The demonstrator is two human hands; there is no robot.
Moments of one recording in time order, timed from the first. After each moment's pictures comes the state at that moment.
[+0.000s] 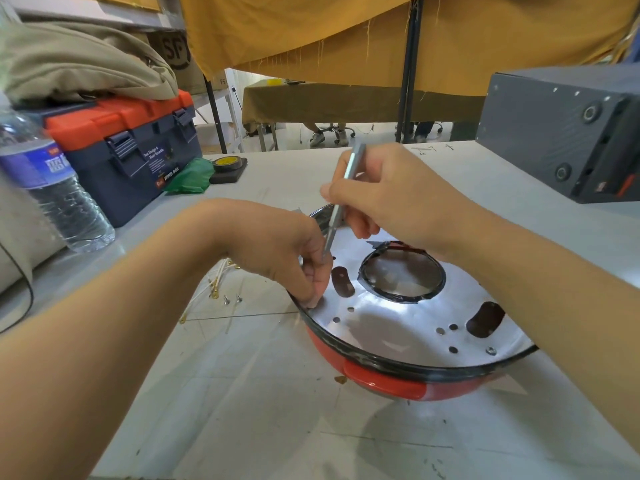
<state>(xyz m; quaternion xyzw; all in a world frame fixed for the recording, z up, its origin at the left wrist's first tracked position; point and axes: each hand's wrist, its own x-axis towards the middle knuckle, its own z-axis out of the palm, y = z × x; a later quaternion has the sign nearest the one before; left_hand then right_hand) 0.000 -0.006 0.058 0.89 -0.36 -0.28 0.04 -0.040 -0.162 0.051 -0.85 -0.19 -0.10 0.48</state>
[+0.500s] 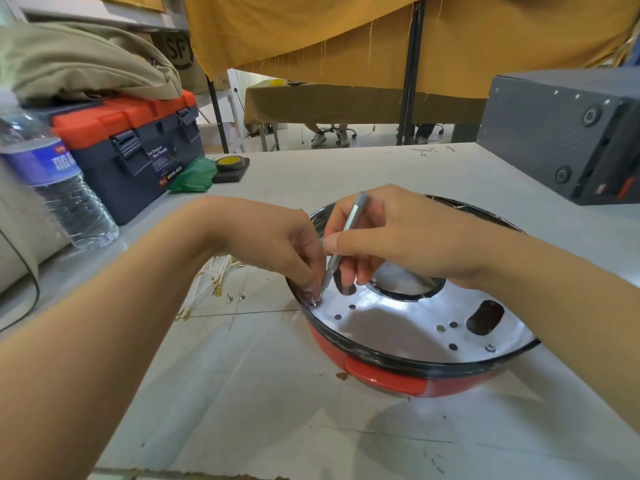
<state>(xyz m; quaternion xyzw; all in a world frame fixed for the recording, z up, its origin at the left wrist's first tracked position) -0.006 0.002 0.059 0.90 -0.31 -0.27 0.12 -0.063 -0.167 0.044 -0.84 -0.22 0.09 0.49</state>
